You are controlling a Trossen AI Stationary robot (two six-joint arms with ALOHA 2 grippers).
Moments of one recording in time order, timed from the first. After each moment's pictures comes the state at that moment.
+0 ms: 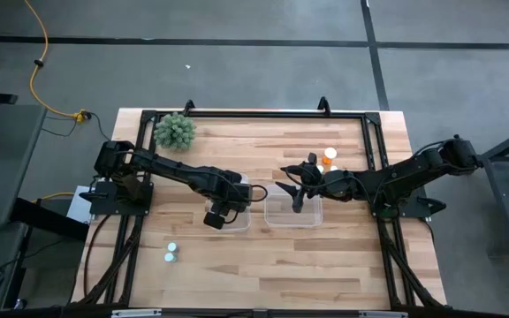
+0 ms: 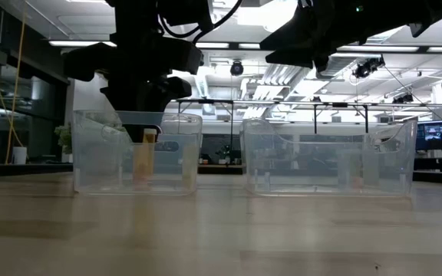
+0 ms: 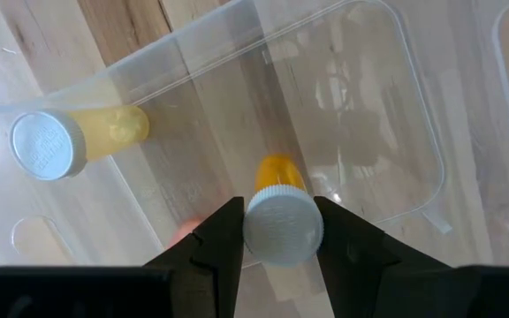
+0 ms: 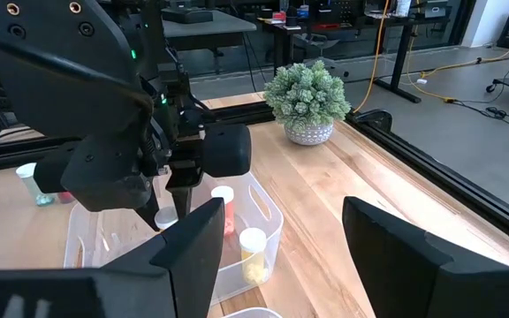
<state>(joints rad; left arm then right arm) 0.00 1.79 1.27 -0.93 -0.09 0.24 0.18 1.28 0.59 0.48 0.49 0.13</state>
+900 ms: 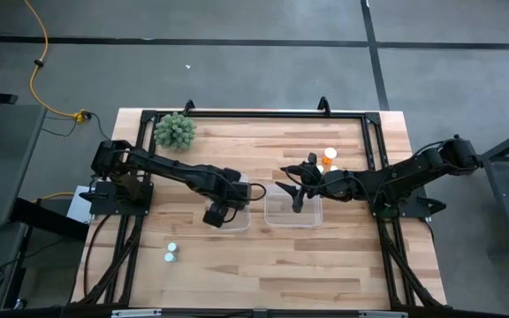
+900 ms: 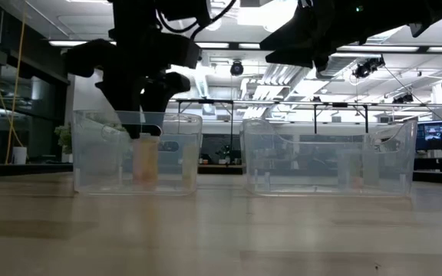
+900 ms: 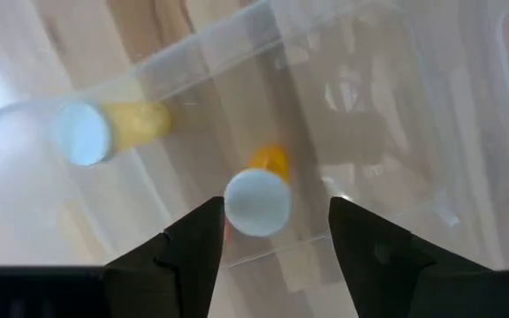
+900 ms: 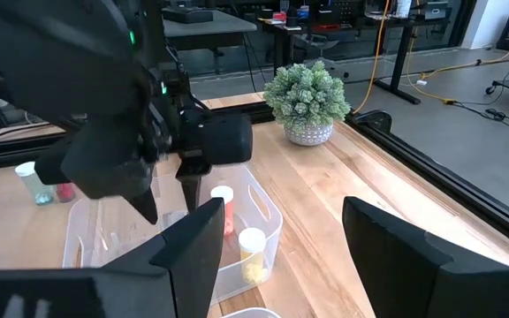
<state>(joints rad) 0.00 1.77 1.27 -0.94 -0.12 0.24 0.18 1.28 0.59 0.48 0.49 0.12</state>
